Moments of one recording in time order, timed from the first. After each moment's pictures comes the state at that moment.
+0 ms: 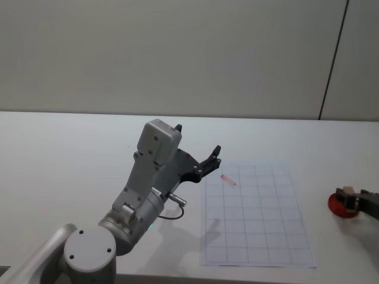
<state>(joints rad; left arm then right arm) -0.24 0.38 0.45 -1.63 -0.20 0.01 -0.01 0.32 0.29 -0.22 -1.41 0.52 0.64 -0.10</state>
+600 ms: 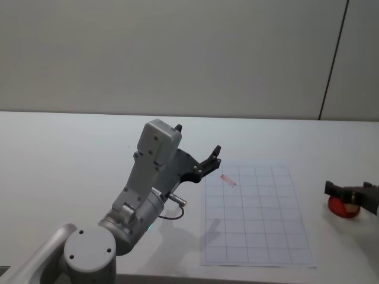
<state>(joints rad) -0.24 0.38 0.45 -1.63 -0.20 0.01 -0.01 0.32 0.29 -0.22 -1.43 0.50 0.61 -0.06</state>
